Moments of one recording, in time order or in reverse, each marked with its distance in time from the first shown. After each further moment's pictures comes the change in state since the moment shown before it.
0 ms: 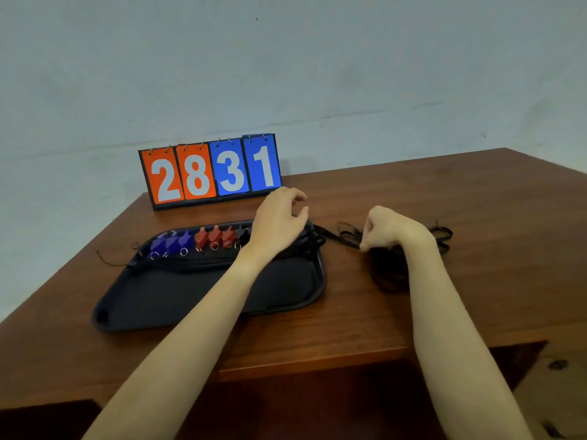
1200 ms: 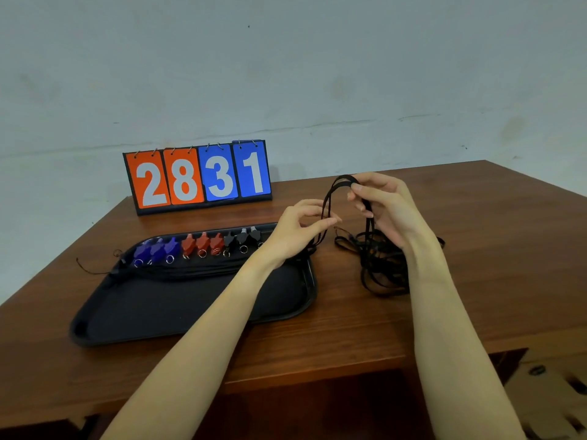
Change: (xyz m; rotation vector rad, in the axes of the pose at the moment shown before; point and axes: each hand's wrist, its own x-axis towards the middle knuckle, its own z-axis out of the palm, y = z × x) left_hand 0.003 0.022 0.016 -0.637 -0.272 -0.009; right_hand -0.015 -0.007 -0.017 1.249 0.241 -0.617
